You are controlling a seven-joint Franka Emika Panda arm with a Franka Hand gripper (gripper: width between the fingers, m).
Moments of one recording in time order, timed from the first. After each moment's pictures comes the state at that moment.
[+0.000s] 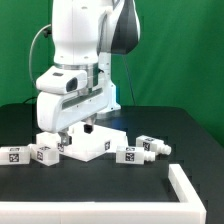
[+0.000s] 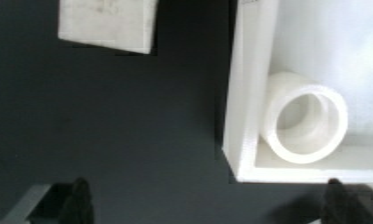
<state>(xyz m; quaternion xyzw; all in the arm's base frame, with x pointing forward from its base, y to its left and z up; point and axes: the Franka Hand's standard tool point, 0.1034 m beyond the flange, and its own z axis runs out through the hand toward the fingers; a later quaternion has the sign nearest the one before) 0.444 -0.046 0.055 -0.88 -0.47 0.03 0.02</state>
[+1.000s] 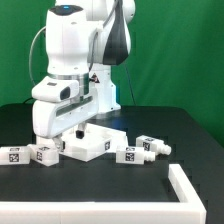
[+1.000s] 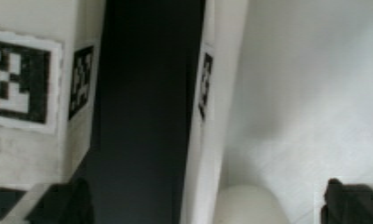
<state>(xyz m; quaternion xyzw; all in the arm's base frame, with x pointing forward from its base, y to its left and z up) 0.403 -0.065 0.028 -0.87 -0.49 0.01 0.01</state>
